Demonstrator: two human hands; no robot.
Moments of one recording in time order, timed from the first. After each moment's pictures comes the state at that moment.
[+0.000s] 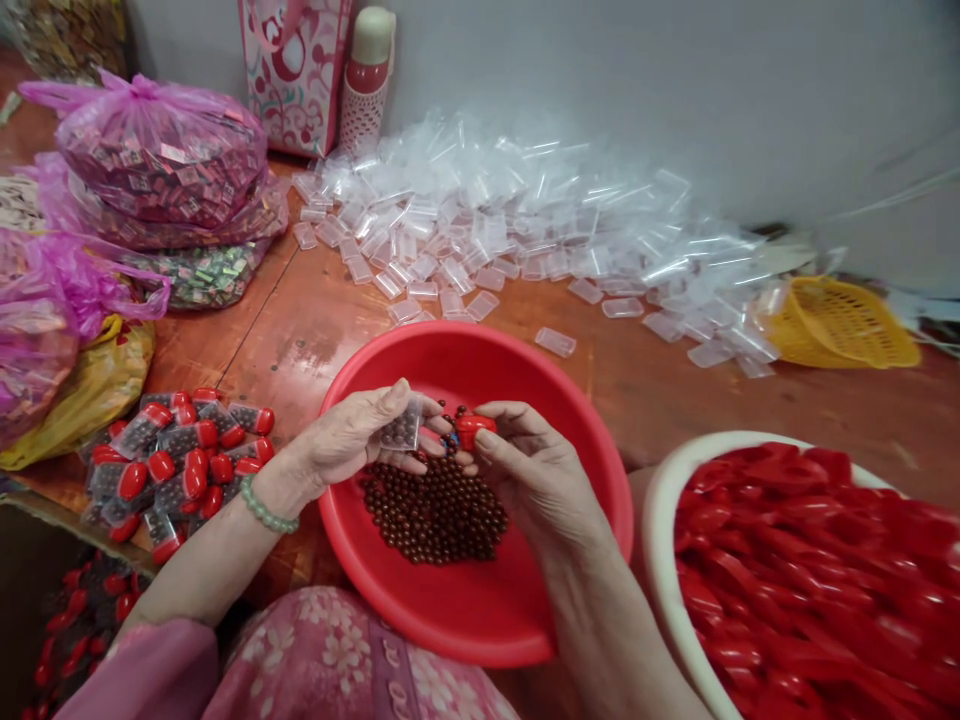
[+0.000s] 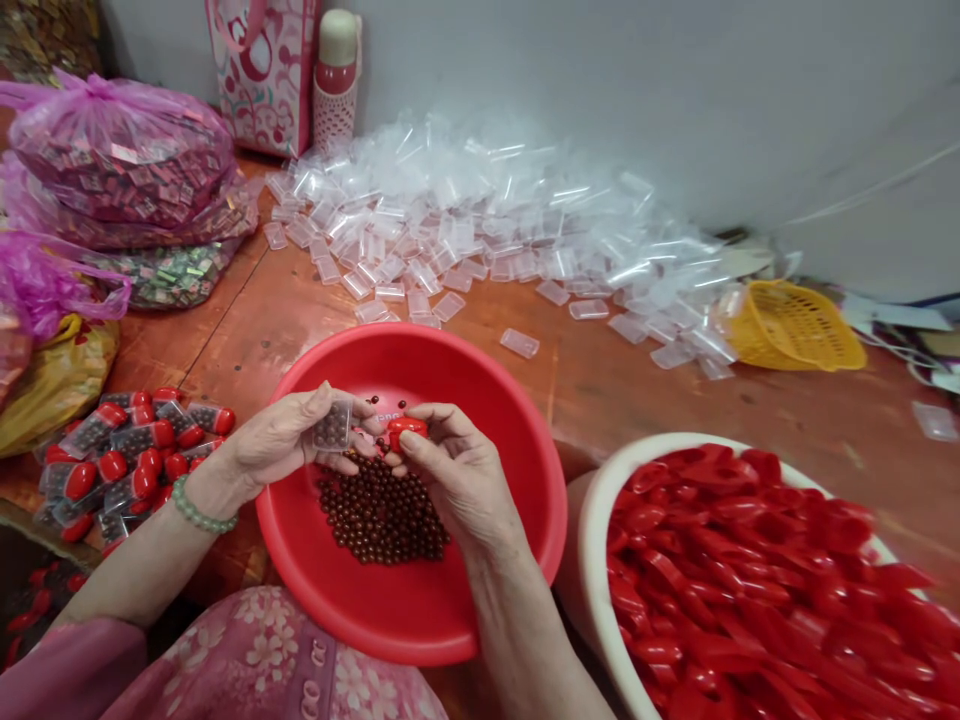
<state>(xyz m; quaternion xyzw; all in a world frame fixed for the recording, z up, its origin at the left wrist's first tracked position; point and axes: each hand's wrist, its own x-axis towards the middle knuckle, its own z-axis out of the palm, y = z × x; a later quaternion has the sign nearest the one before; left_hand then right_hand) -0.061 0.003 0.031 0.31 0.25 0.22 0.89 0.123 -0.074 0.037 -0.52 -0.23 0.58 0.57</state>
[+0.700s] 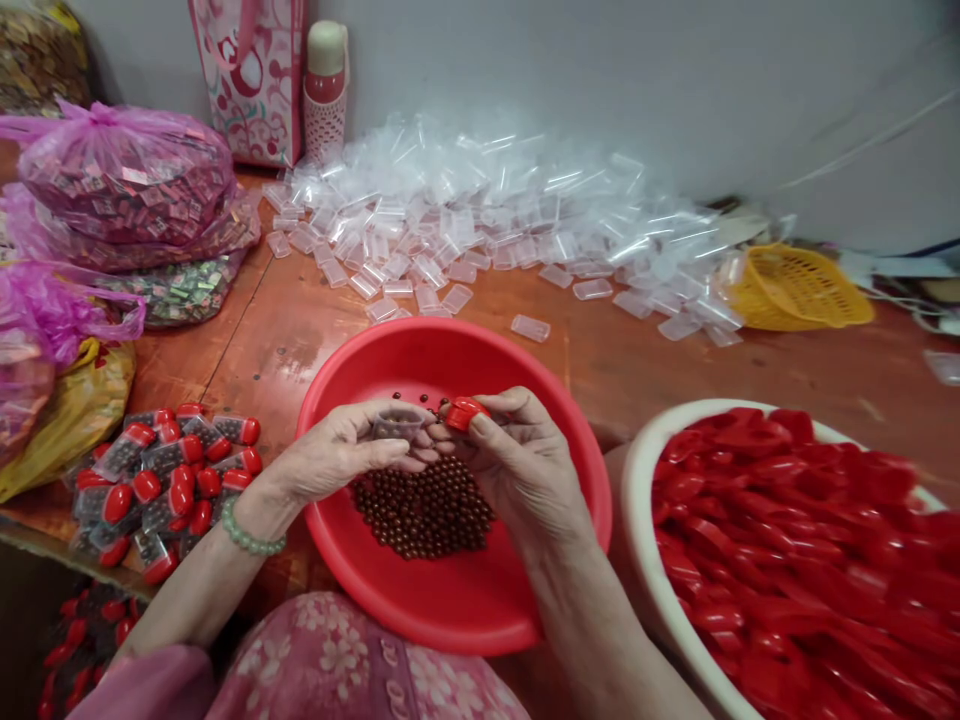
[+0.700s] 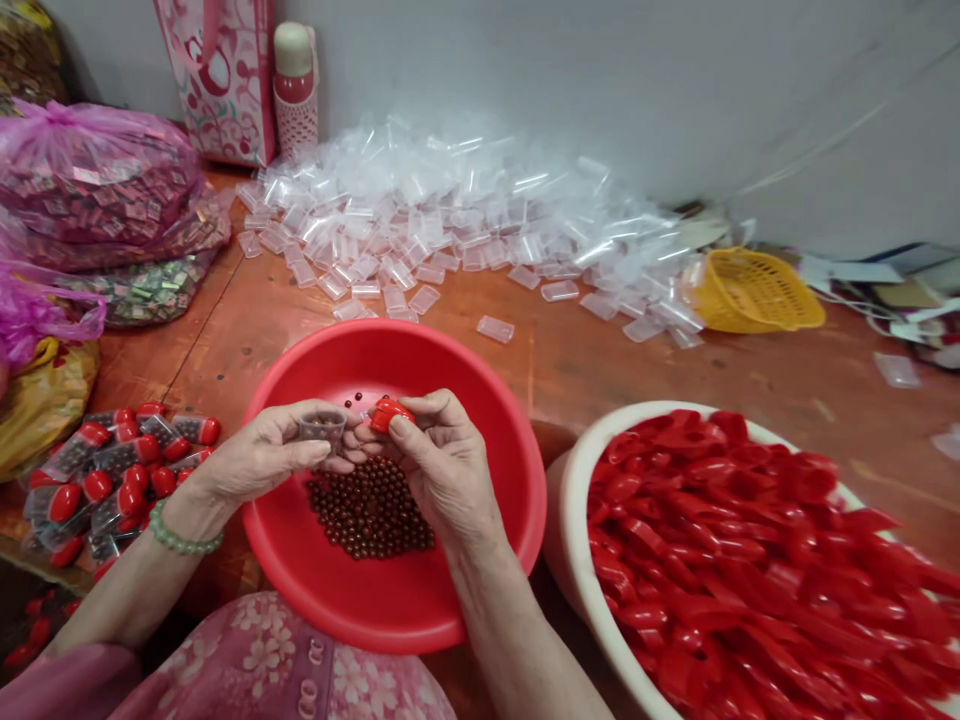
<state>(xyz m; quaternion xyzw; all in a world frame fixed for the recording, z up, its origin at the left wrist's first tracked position) -0.058 -0.007 0.036 0.39 0.21 0.23 0.87 0.118 -0.075 0.043 -0.43 -0.25 0.55 0.67</state>
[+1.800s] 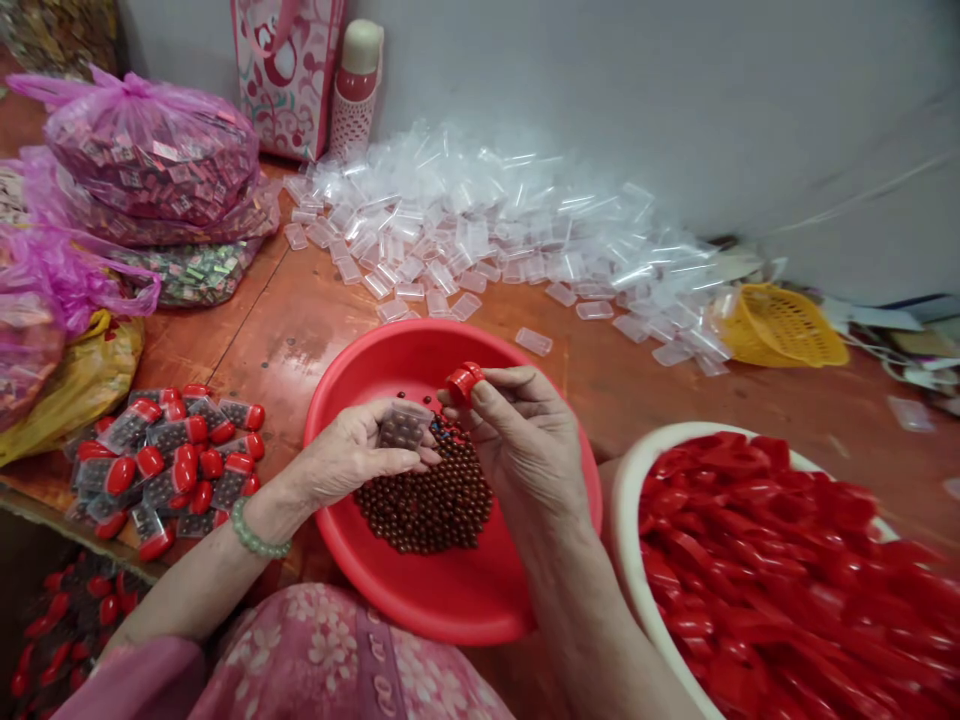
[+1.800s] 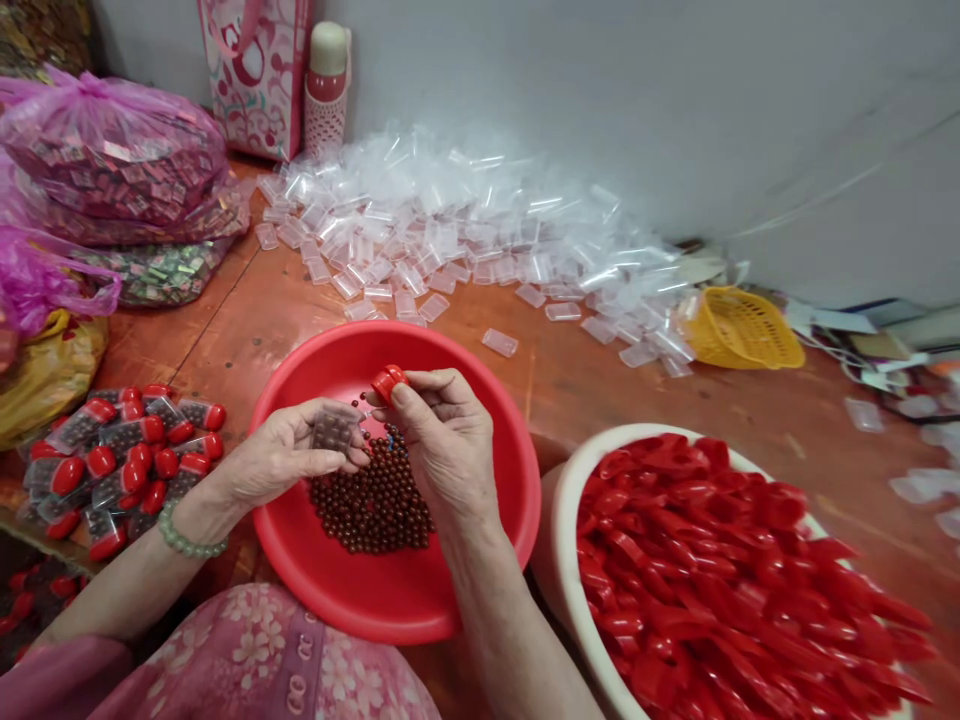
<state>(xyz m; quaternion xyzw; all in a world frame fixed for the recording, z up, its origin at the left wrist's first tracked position) -0.059 -0.026 0.038 0.36 0.23 0.28 0.86 0.106 -0.057 0.058 -0.50 -0.31 0.47 0.66</state>
